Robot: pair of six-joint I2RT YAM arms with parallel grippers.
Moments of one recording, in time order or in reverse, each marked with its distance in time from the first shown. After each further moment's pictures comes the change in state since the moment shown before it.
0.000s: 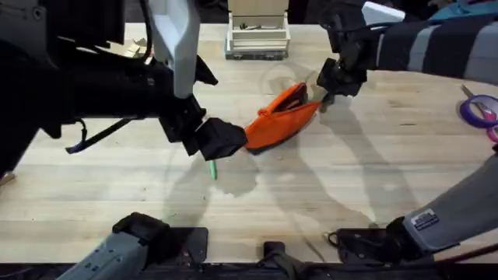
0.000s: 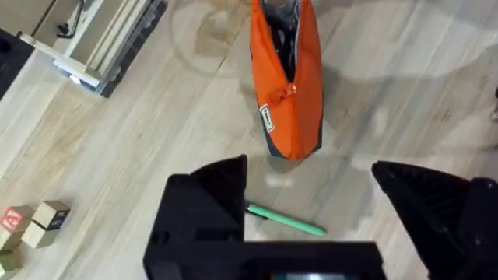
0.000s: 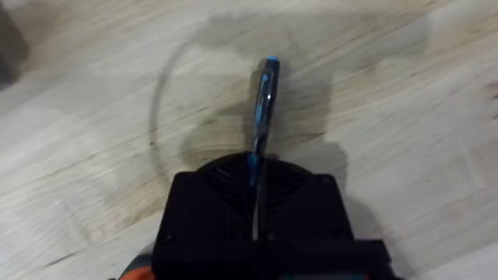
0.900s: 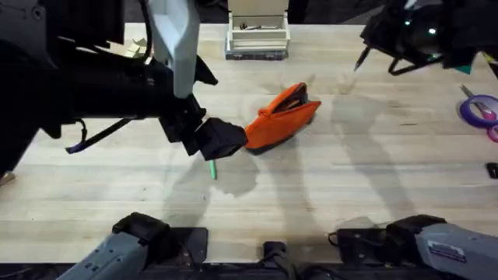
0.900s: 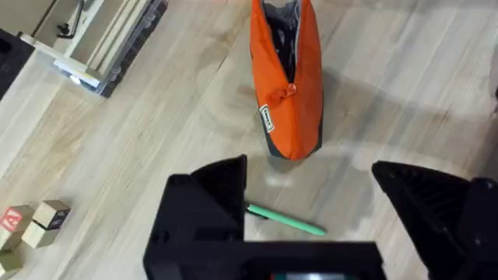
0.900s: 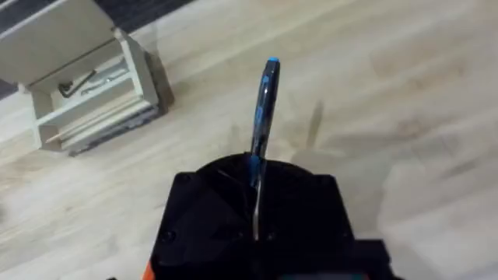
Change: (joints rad) left arm 0.000 0.000 0.000 0.000 0.000 0.000; right arm 0.001 -0.548 0.000 -0.142 0.000 -0.089
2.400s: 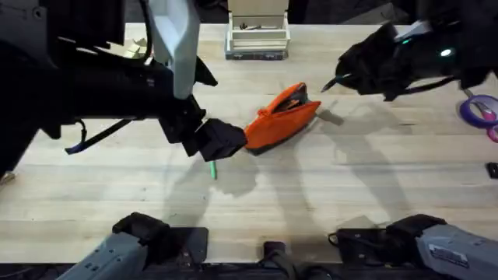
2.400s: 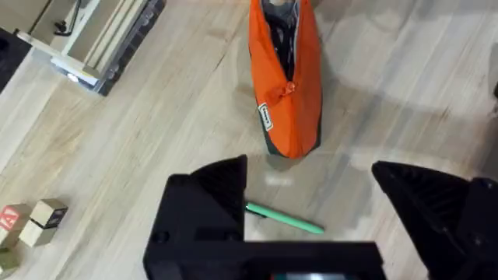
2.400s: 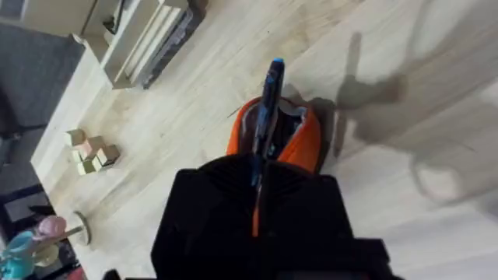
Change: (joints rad) left arm 0.000 0.000 0.000 -0.007 0.000 0.000; right arm 0.049 -0.064 -0.049 -0.177 -0.316 0.543
